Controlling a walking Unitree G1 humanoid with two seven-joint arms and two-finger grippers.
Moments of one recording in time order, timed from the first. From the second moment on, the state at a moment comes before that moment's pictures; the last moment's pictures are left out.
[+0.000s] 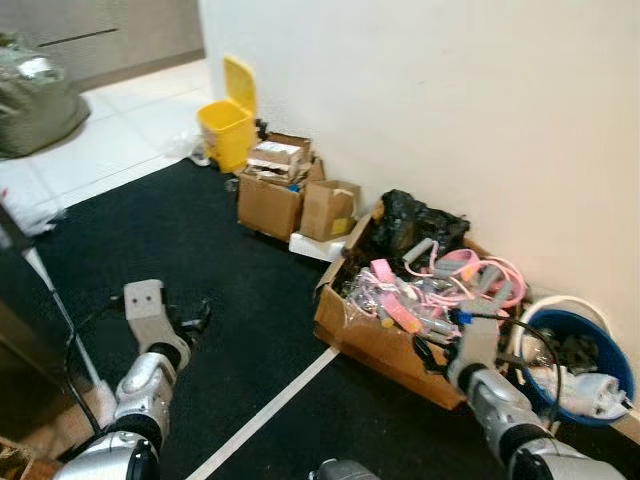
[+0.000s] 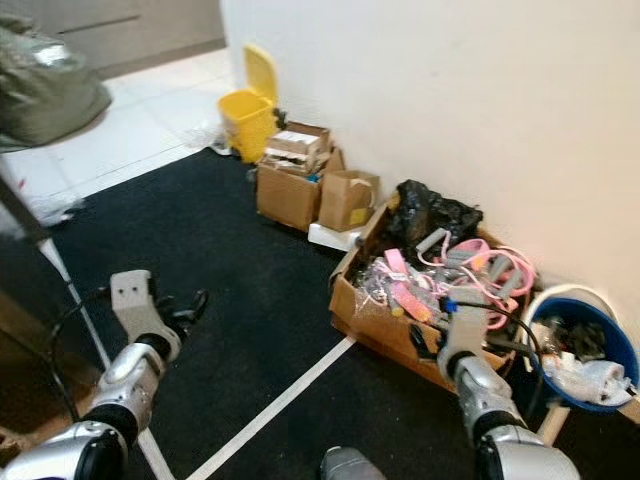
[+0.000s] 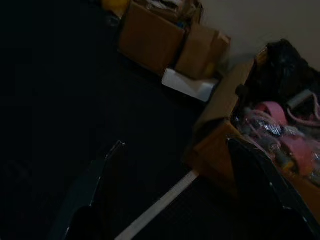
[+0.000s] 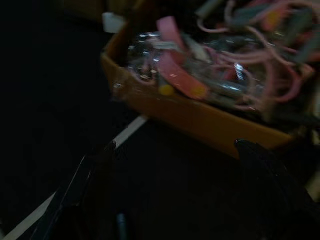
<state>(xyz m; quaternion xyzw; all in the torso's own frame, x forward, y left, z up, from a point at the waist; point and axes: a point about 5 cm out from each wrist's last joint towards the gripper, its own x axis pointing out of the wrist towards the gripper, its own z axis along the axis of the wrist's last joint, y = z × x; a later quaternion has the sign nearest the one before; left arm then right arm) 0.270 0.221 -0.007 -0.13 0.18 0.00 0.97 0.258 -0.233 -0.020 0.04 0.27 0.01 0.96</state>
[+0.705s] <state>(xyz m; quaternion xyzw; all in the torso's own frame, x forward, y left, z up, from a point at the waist) 0.263 0.218 -0.016 -0.15 0.21 0.00 0.97 0.255 -0.207 -0.032 0.04 0.31 0.01 0.95</state>
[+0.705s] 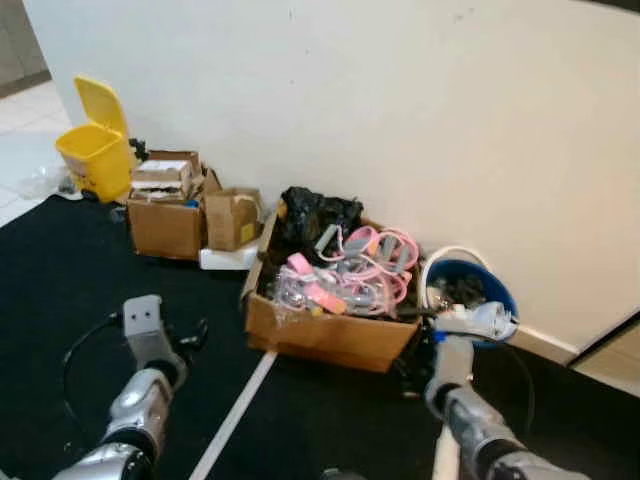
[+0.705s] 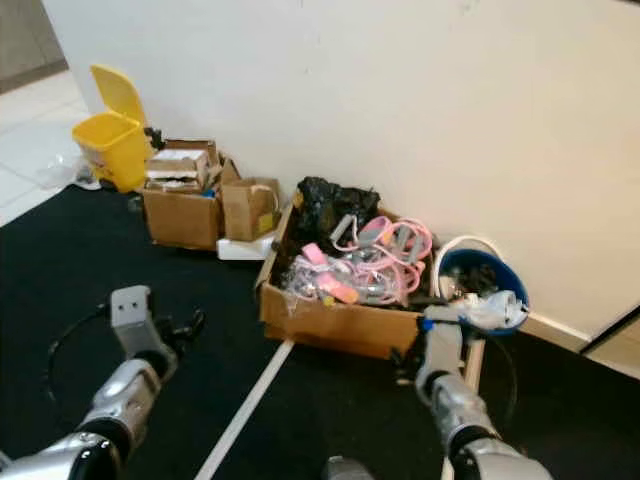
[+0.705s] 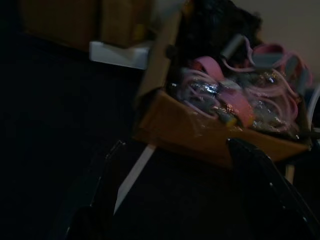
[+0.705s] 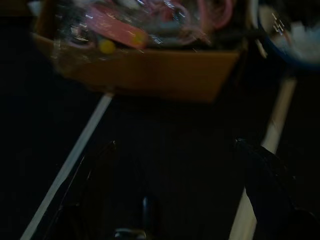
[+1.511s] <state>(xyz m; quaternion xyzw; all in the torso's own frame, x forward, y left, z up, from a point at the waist) 0.265 0.213 -0.015 -0.15 0.21 -0.01 0.97 0.261 -0.217 -0.025 0.04 0.29 0.01 0.96</state>
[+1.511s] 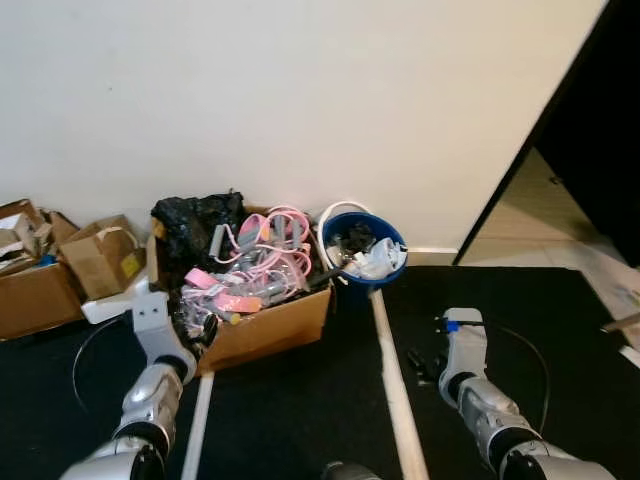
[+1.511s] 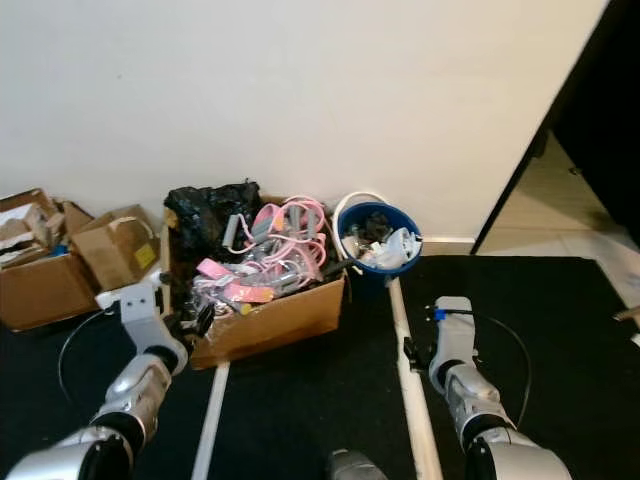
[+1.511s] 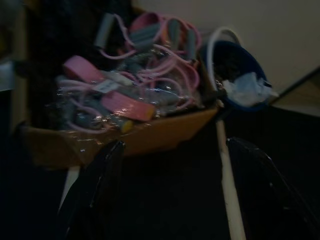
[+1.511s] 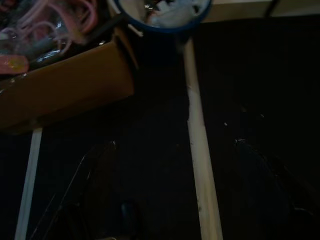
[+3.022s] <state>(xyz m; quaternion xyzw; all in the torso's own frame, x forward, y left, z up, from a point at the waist) 0.261 0.214 -0.020 -0.15 0.22 0.00 0.96 0.255 -0.217 -0.030 0.04 0.30 0.01 0.95</state>
